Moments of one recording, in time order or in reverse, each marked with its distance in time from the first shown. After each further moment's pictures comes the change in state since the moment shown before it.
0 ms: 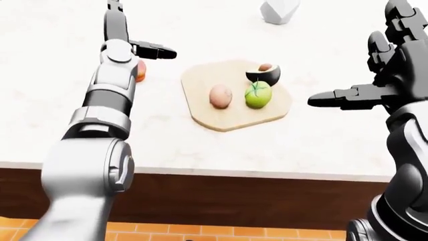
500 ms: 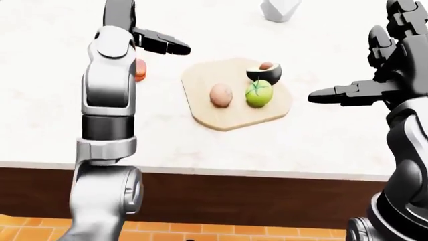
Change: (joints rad) left arm 0.246 -0.072 0.001 -0.886 0.010 0.493 -0.250; right arm -0.016 -0.004 0.000 0.030 0.008 -0.038 -0.001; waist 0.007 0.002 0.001
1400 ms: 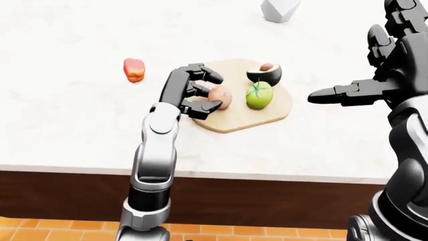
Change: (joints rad) left arm 0.480 -0.270 -0.152 -0.486 0.152 0.098 -0.168; right arm -0.018 -0.013 0.009 -0.009 -0.018 0.034 0.031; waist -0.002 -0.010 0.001
